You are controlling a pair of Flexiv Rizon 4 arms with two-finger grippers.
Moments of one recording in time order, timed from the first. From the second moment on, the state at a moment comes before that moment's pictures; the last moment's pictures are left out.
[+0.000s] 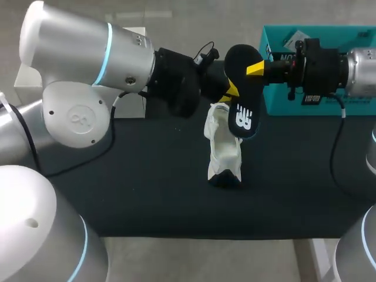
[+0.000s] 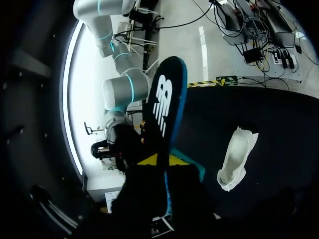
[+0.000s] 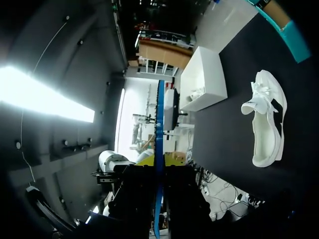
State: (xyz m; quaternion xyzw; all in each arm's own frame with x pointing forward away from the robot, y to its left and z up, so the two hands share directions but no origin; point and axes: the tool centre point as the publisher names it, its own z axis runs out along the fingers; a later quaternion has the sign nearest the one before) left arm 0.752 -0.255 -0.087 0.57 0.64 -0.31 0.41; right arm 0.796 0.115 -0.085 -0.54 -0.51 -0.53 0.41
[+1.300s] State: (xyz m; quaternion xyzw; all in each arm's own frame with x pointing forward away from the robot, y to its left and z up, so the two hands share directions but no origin) left arm 0.773 -0.233 -0.013 0.72 0.67 -0.12 0.17; right arm 0.796 0.137 -0.121 -0.54 -0.51 -0.50 0.44
